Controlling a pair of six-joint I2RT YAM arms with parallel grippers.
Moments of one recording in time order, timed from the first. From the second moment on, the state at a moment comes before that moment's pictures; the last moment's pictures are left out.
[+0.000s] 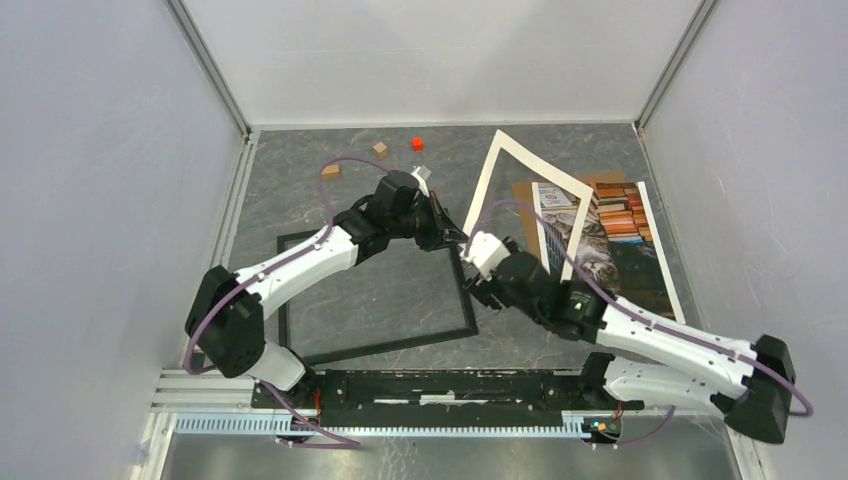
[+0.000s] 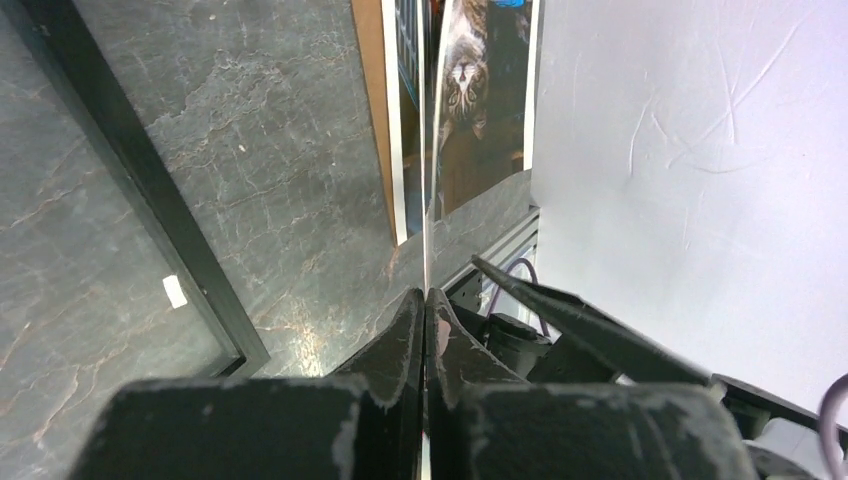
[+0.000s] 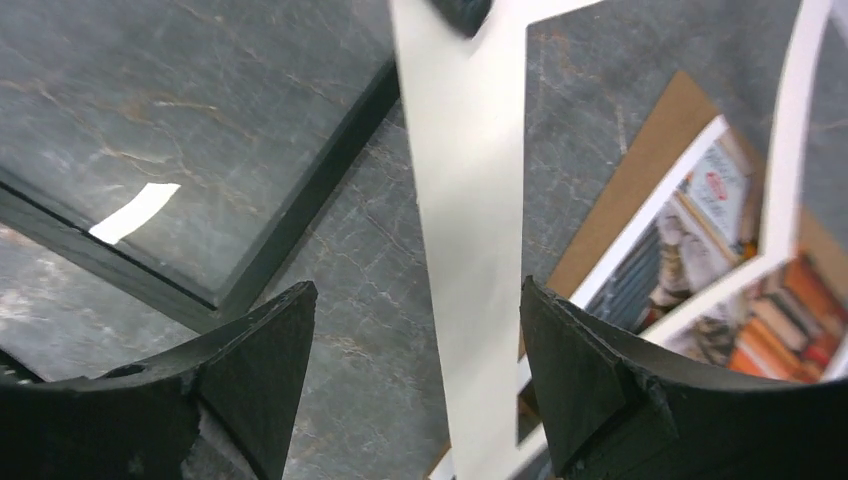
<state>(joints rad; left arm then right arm) -0.72 1.51 1.11 -0.18 0.34 -1.05 0.97 0.95 0.73 -0.42 0.34 -0.10</state>
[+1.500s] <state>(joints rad) -0.65 0.58 1.28 -0.43 -0.08 -0.54 1.26 1.08 1.16 -0.22 0.77 -0.20</state>
